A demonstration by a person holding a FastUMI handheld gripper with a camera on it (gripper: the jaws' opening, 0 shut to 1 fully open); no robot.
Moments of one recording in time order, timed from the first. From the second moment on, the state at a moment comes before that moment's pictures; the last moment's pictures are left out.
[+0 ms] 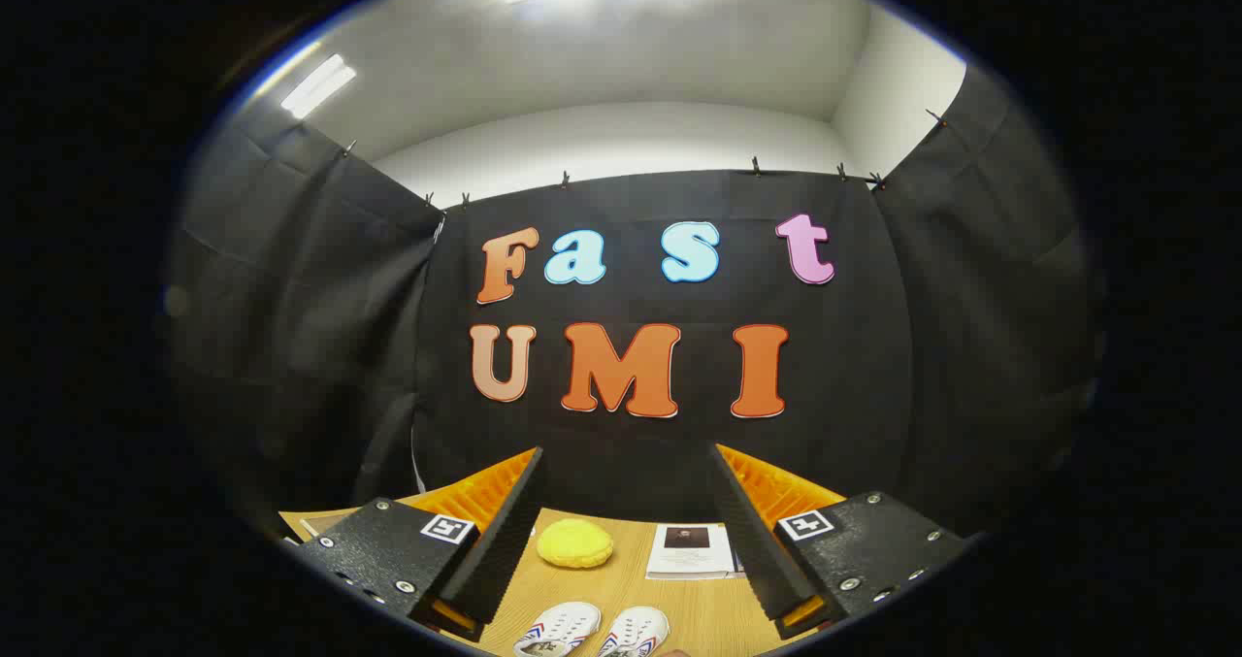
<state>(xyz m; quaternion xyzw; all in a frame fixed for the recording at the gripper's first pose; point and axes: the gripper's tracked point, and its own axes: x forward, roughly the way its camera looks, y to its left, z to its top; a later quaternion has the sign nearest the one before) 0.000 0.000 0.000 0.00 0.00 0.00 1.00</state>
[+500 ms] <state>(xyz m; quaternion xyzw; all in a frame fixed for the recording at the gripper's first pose) -0.004 -0.002 0.000 0.01 0.00 0.00 1.00</state>
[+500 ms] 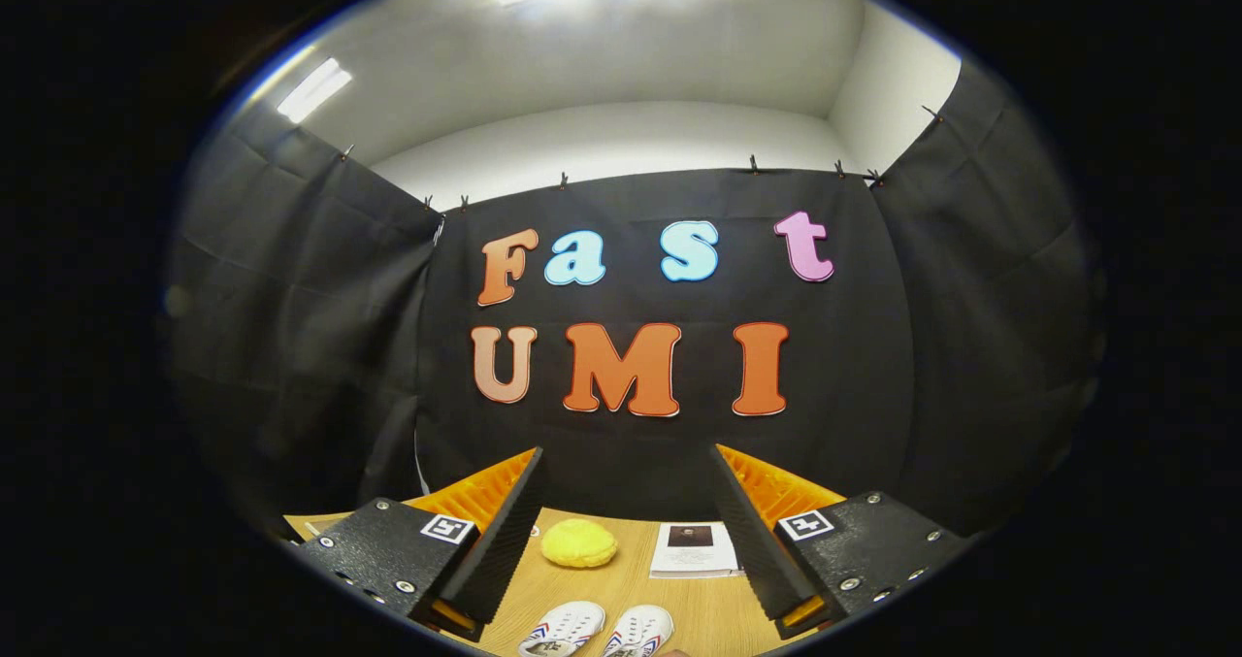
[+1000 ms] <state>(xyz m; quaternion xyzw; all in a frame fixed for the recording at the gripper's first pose) -0.008 0.007 0.004 0.02 0.00 0.01 1.00</state>
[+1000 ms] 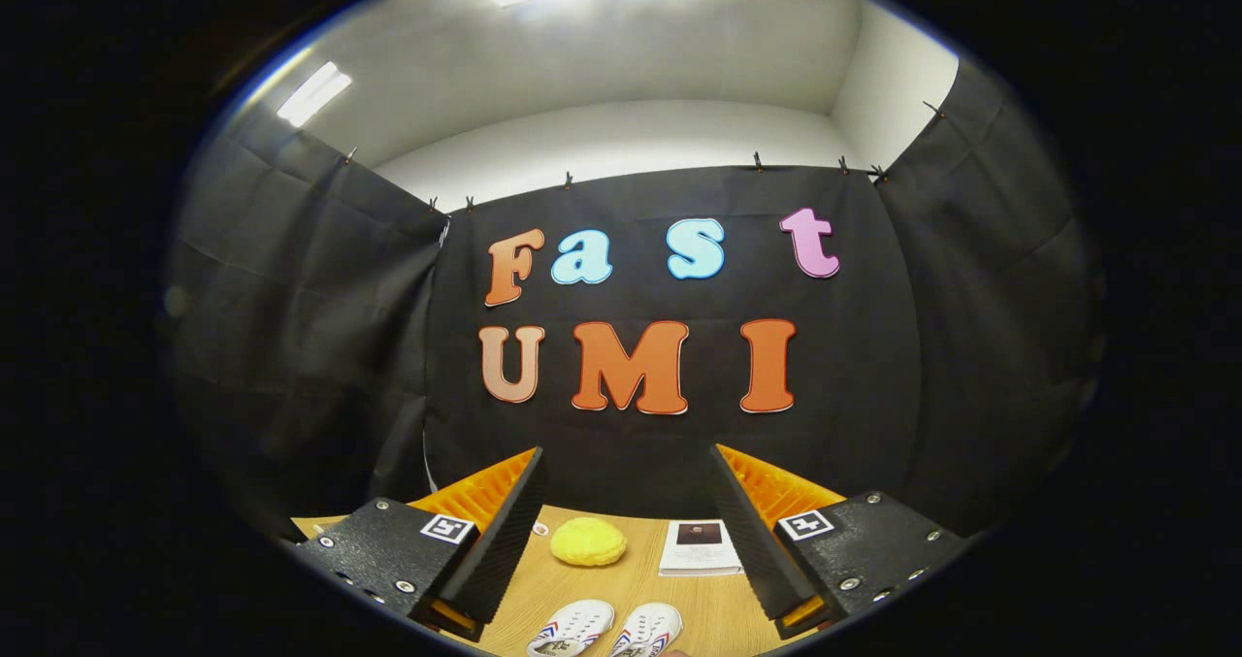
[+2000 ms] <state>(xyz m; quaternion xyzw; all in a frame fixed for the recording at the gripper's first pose) -0.013 0.042 -0.030 0.04 0.04 0.06 1.00</state>
